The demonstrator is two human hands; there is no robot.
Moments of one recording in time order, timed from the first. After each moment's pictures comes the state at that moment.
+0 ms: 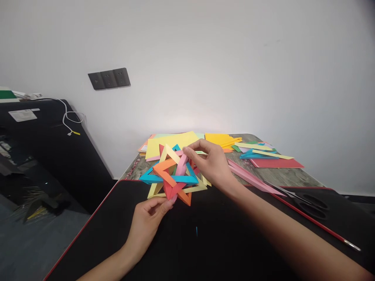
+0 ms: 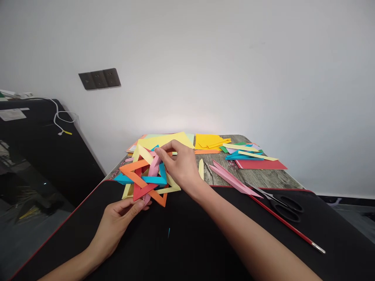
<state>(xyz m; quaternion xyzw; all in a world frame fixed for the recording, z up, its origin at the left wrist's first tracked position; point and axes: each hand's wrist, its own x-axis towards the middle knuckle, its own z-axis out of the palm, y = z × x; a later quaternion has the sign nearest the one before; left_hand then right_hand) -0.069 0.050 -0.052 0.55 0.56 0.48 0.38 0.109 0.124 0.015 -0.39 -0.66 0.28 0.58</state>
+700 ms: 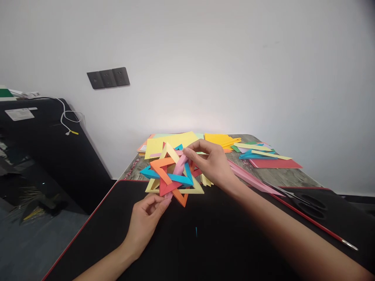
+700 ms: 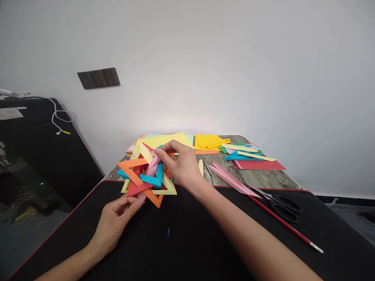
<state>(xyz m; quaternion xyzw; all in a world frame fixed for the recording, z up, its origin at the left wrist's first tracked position) -0.076 0.054 -0.059 0.56 0.56 0.50 0.36 0.112 0.125 0.016 -0.37 -0.67 0.30 0.56</state>
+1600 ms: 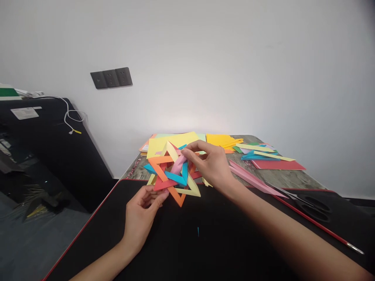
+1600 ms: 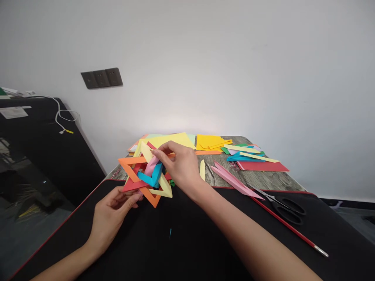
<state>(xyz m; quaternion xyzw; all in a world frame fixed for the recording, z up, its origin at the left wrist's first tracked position) -0.077 0.058 -0.050 0.51 0.54 0.59 0.33 0.104 0.124 0.015 -0.38 -0.69 0.23 0.57</state>
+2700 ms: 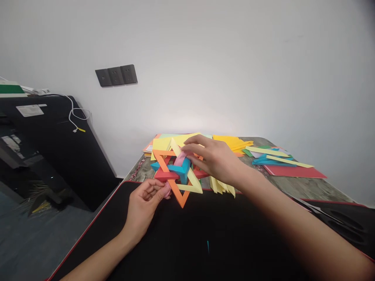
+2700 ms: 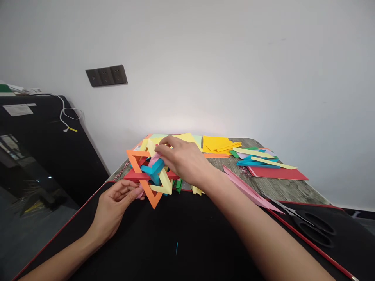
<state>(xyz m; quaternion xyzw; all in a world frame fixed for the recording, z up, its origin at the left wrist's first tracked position) -0.096 0.088 -0.045 0.52 0.47 0.59 0.39 0.112 0.160 0.028 -0.28 -0.89 -0.13 0.35</state>
